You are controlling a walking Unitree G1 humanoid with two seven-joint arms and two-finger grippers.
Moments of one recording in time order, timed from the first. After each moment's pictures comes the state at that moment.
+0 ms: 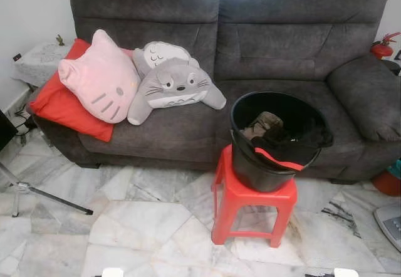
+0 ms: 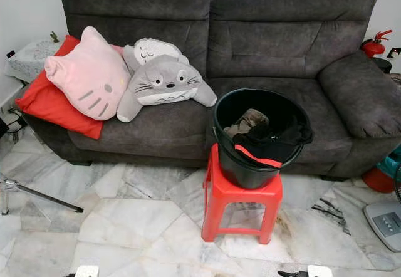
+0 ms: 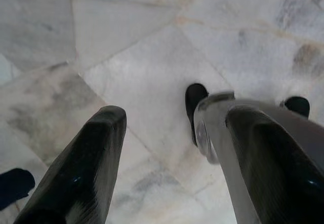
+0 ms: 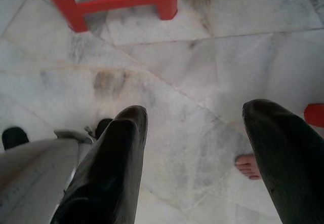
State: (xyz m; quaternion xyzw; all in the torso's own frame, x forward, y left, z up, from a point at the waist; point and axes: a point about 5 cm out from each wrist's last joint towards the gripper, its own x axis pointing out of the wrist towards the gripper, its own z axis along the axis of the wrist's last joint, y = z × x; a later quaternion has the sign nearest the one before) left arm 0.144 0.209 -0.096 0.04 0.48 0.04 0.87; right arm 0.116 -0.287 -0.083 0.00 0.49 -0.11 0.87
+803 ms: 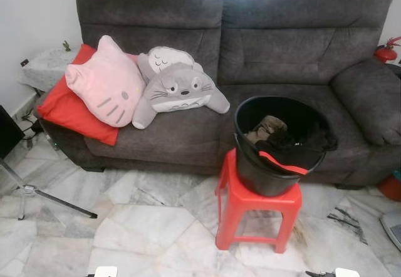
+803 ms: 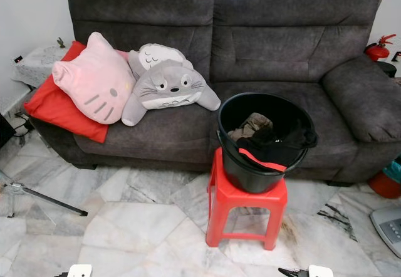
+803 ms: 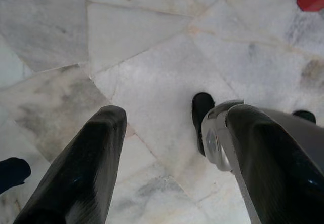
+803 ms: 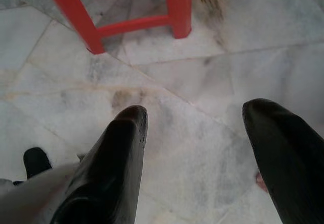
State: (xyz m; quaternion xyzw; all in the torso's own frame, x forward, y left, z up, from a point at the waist) left arm 0.141 0.216 -0.095 0.03 0.48 0.05 0.88; right arm 0.115 -0.281 -0.084 0.03 0.47 -0.12 0.87
